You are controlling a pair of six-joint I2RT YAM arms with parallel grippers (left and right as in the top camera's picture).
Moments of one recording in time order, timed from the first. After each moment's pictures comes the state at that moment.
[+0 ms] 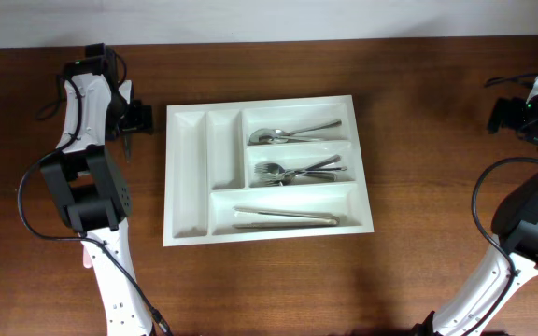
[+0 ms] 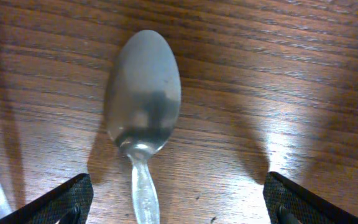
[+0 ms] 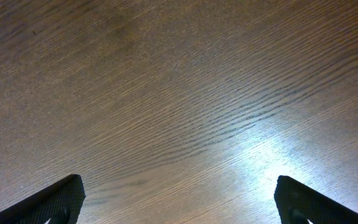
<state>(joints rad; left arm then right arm) 0.16 2.58 2.33 -1.25 -0.01 0.02 -0.50 2.24 2.14 -1.31 0.08 -0.03</state>
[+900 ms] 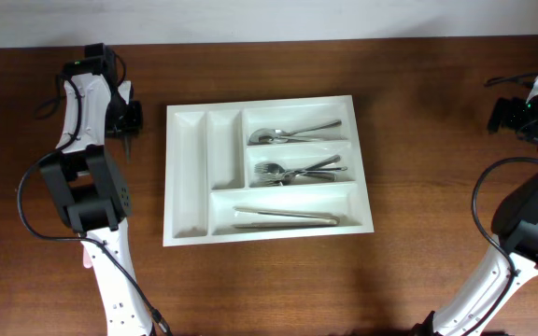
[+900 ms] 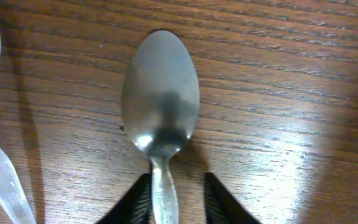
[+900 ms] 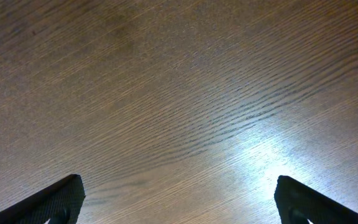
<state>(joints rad) 0.17 2.58 2.33 -1.25 -0.04 0.05 -0.50 2.24 2.14 -1.31 0.08 -0.03</state>
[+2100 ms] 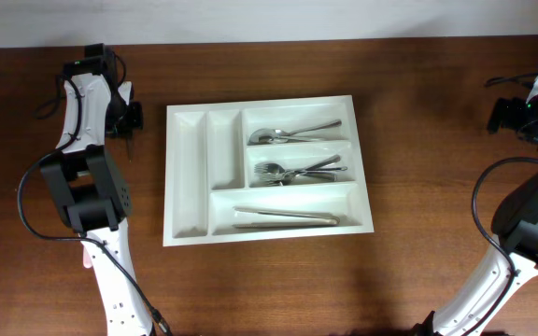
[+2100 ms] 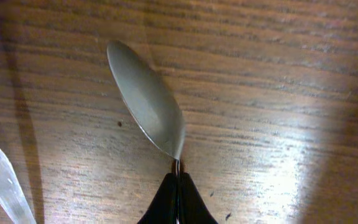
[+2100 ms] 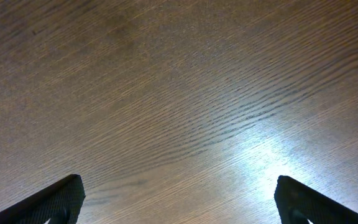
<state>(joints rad) 0.17 2.58 2.33 -1.27 -0.04 0.06 -0.50 2.24 2.14 -1.31 0.08 -0.03</state>
